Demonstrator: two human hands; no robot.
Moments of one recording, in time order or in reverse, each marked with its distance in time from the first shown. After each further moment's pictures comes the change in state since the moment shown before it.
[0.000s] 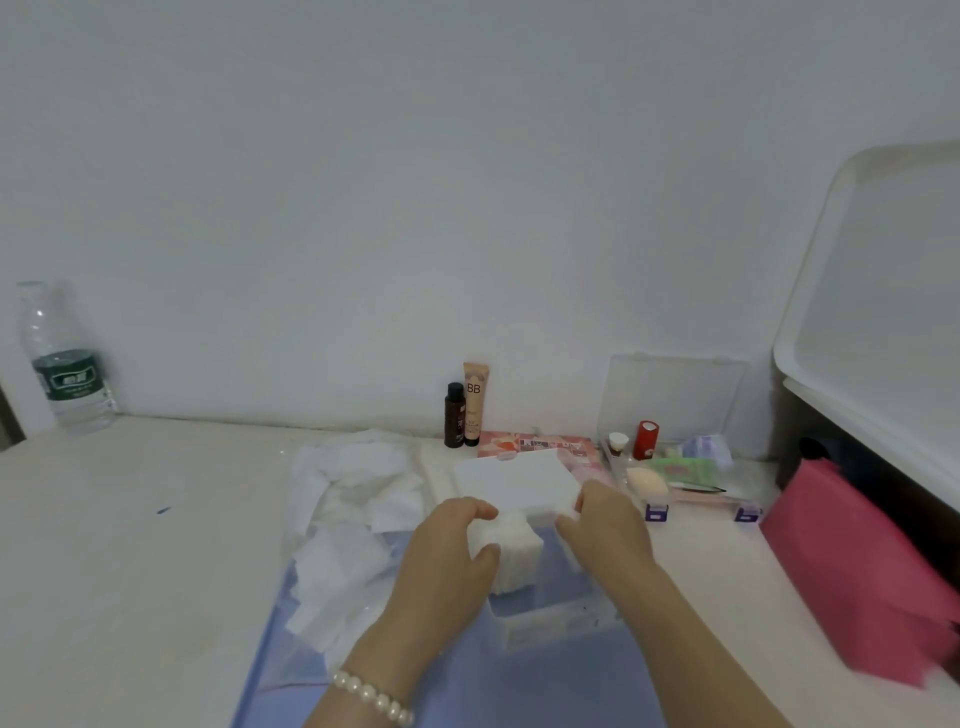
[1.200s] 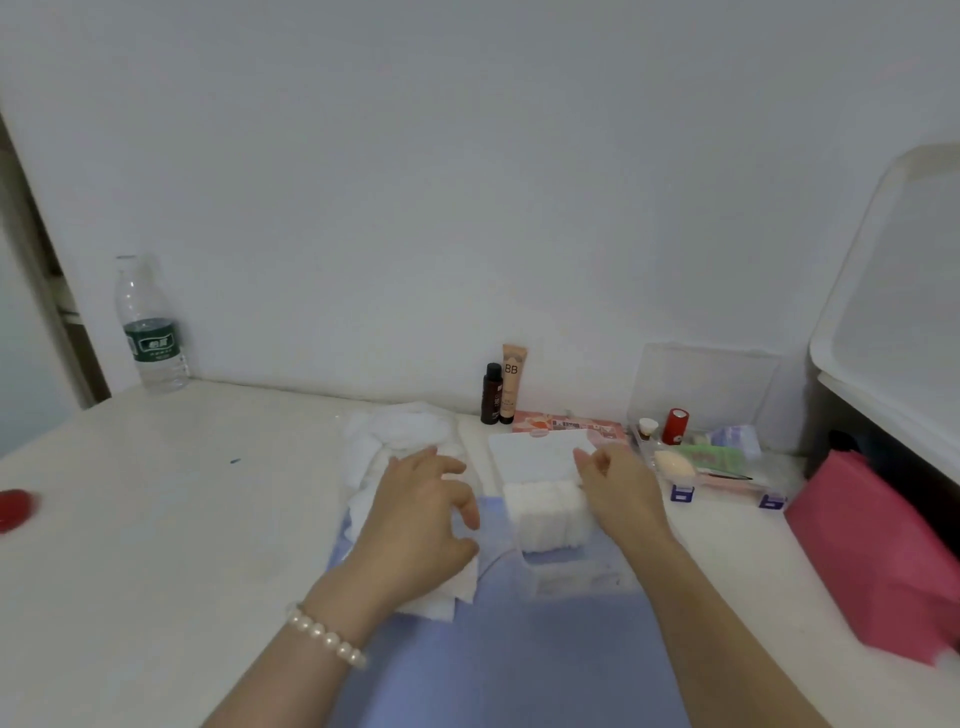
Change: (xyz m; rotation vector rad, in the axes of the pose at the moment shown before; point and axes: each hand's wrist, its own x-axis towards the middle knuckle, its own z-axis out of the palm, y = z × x) left_hand -0.031 -0.010 -0.064 0.409 -0.058 0.114; right_hand -0.031 -0.029 -0.014 0.274 0.066 -0.060
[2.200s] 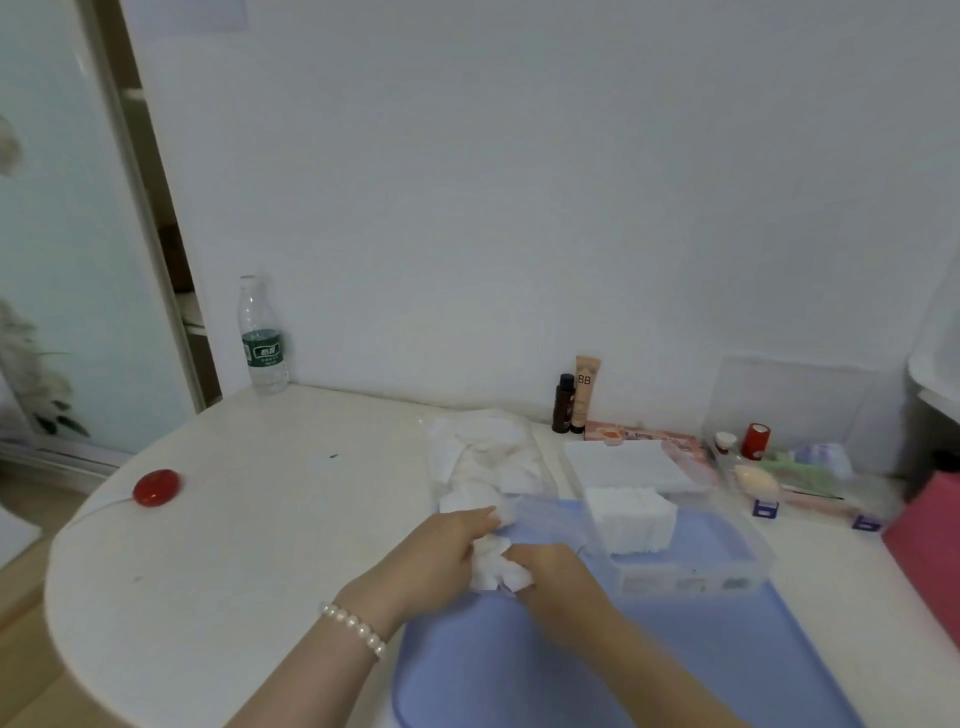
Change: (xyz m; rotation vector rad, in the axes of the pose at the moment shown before) left_hand -0.047 -0.060 -0.013 -0.291 -0.283 -0.104; right_hand -0.096 -0.039 0.098 -0.109 -0.424 -0.567
